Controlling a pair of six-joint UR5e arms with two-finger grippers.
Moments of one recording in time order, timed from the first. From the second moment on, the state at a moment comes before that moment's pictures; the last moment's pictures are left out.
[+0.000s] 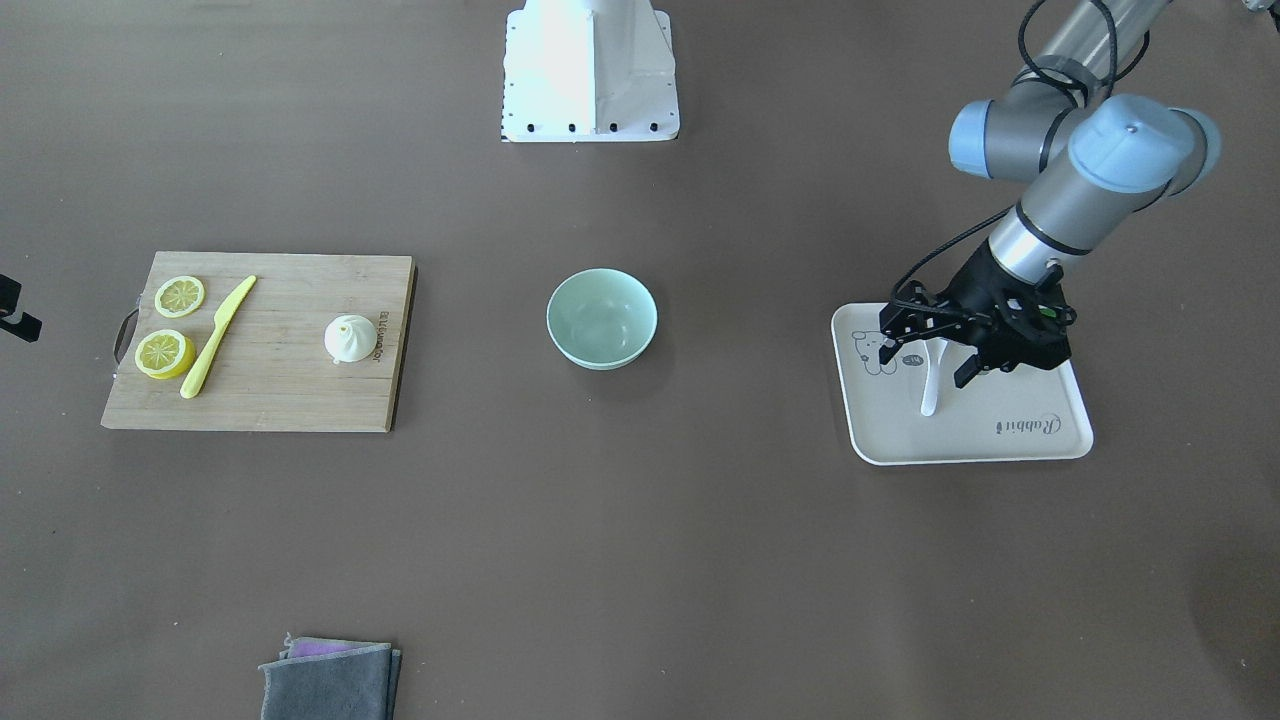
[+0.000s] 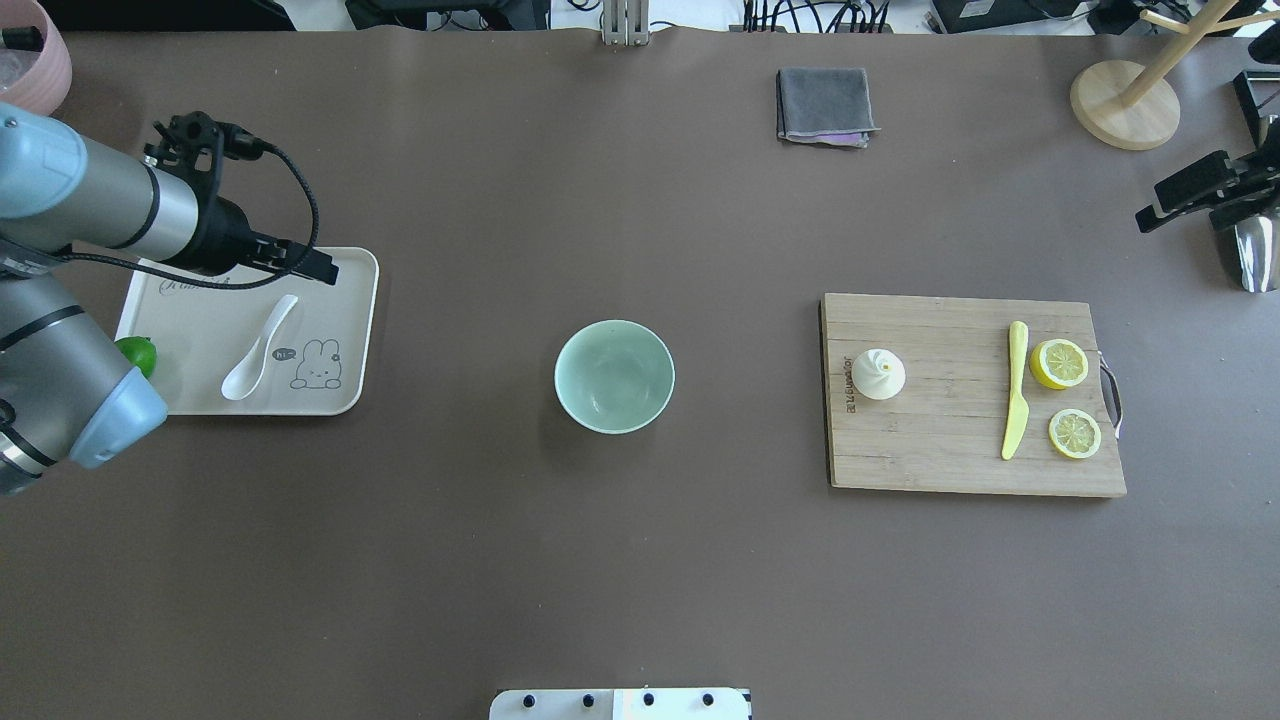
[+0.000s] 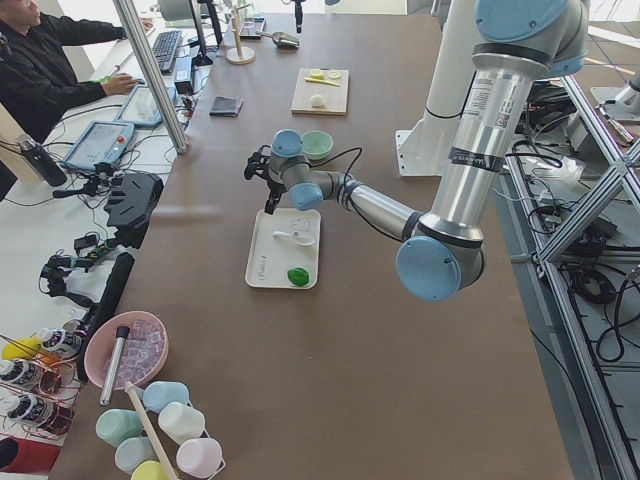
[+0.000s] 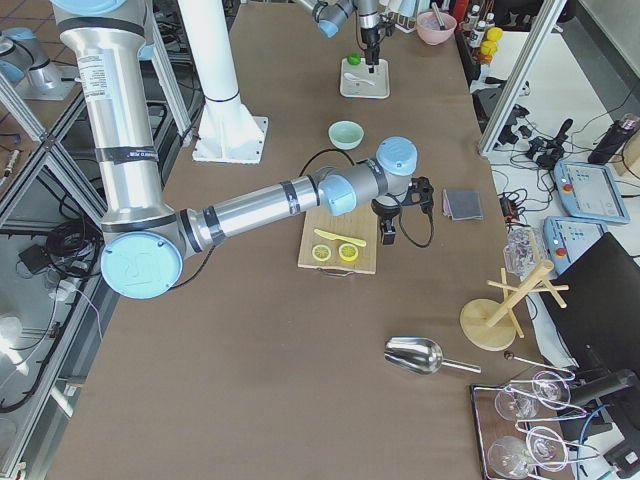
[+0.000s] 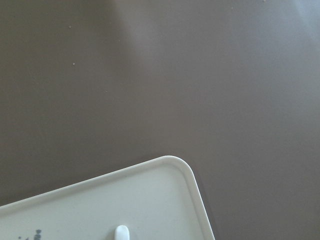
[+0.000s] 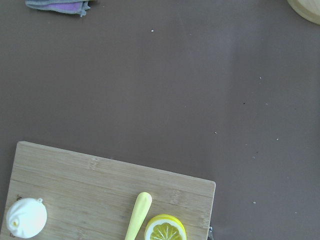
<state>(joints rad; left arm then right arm) -0.85 -1.84 -1.65 -2.17 -2.02 -0.82 1.27 -1.43 1.78 -1.45 2.44 0.44</state>
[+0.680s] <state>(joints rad) -0.80 -1.80 -1.61 -2.18 -1.96 -0.77 1.17 -1.39 1.79 -1.38 2.38 0.62</state>
